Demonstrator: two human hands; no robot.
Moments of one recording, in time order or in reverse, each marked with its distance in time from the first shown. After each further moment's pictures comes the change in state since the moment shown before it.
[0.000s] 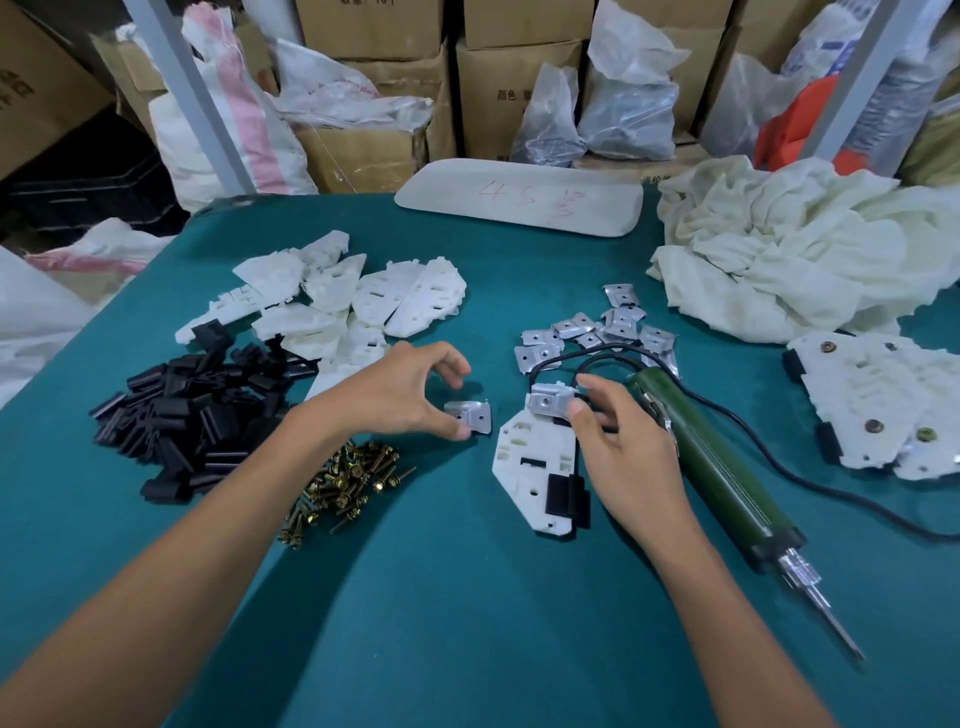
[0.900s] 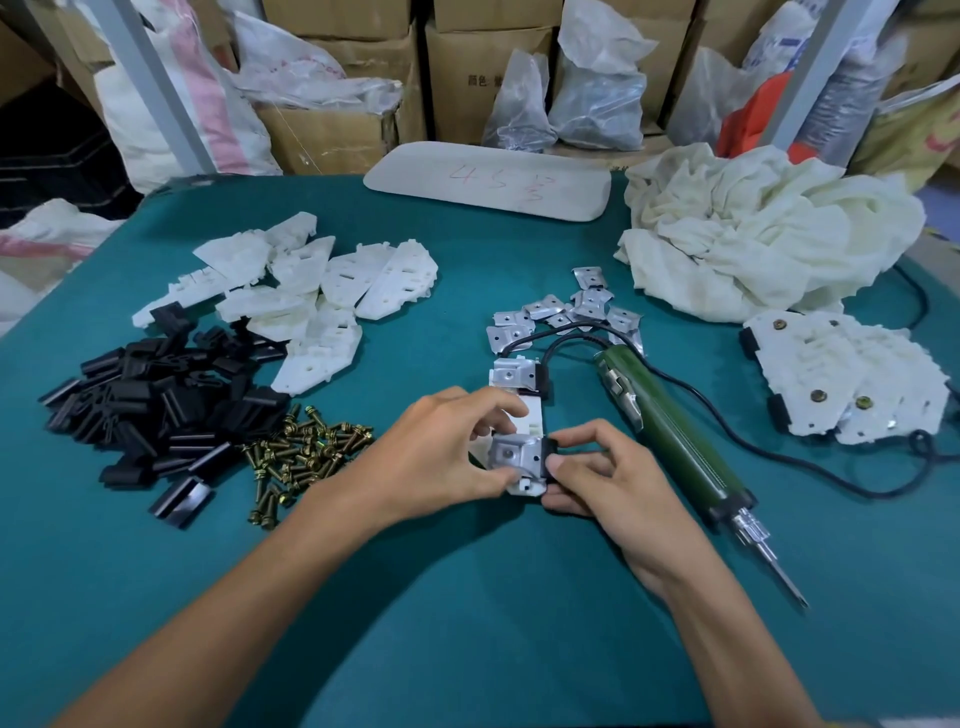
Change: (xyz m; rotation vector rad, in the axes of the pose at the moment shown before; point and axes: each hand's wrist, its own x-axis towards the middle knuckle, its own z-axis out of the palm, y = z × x) left_hand -0.058 0.066 0.068 -0.003 0.151 0.316; right_hand -0.049 0.003 -0.022 0.455 -0.217 0.309
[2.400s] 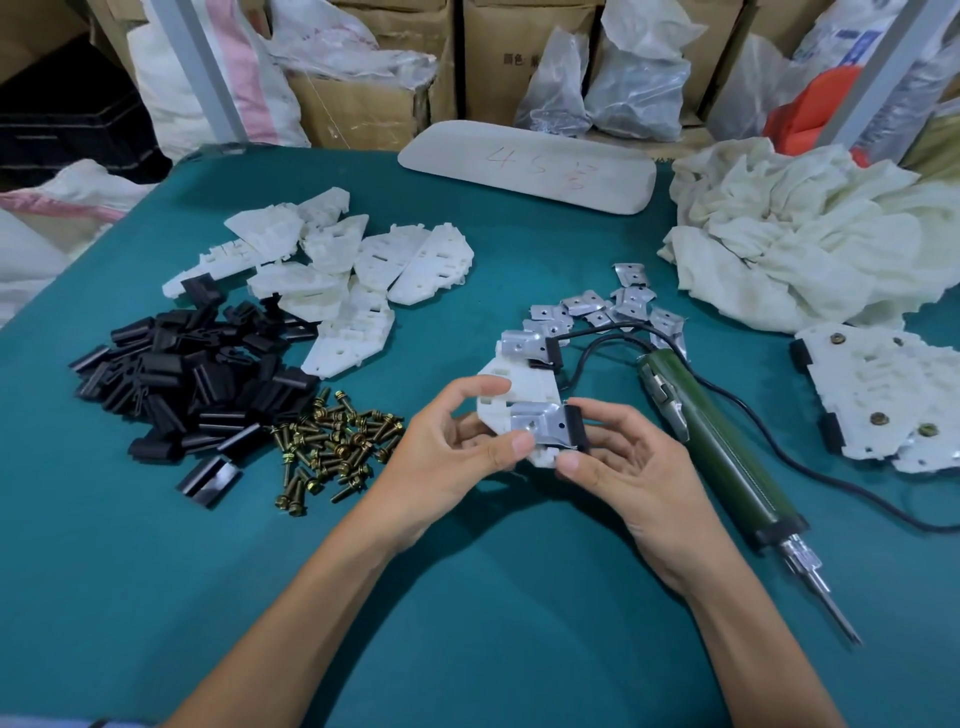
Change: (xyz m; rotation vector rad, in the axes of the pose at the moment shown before) left_hand -0.024 -0.013 0.017 -1.077 0.184 -0.326; right_hand 0.007 -0.011 0.012 0.087 -0.141 -0.199
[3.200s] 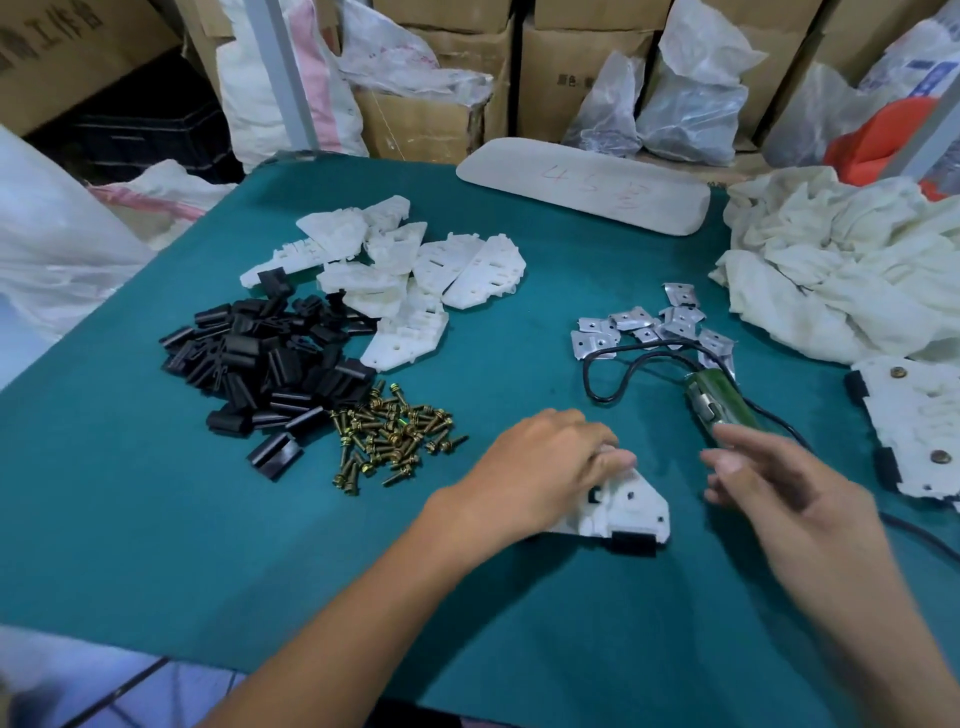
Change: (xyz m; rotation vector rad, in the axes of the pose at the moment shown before) left_hand 0.007 0.028 0.042 1.263 -0.176 0.106; right_hand -0.035 -0.035 -0.033 -0.383 0.300 -0.085
